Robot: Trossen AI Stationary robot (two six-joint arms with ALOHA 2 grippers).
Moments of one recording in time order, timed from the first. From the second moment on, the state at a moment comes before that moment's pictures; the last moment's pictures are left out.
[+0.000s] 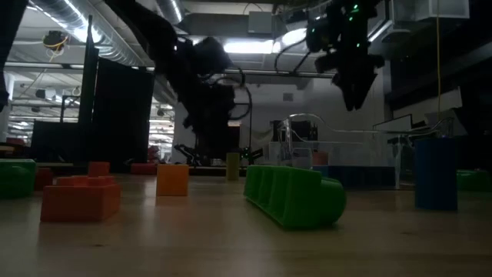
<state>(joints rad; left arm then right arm) 0.41 1.74 1.04 -0.19 -0.15 -0.08 -0.60 1.60 1.50 -1.35 0.06 -0.52</state>
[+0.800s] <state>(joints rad) 0.47 1.91 1.04 0.02 -0.13 0.01 -0.37 1.45 1.51 -1.36 -0.24 -0.27</state>
